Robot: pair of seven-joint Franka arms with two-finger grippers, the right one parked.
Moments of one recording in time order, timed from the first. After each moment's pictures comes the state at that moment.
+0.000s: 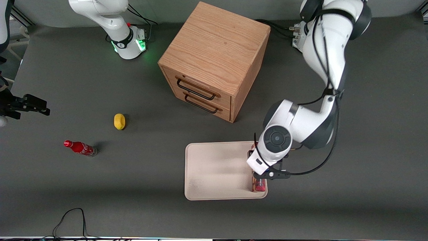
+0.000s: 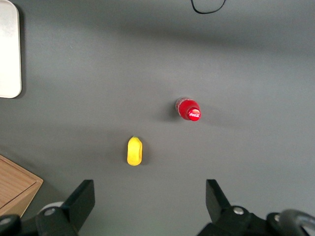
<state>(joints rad) -0.40 0.81 -0.11 -1.01 0.15 1.72 -0.52</state>
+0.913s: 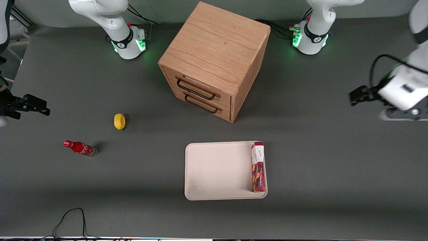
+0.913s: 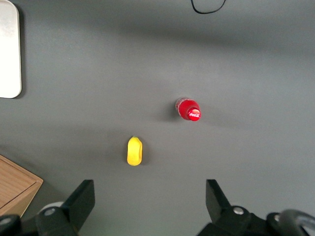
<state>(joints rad) 0.03 0.08 -0.10 -1.51 0.06 1.50 -0.02</state>
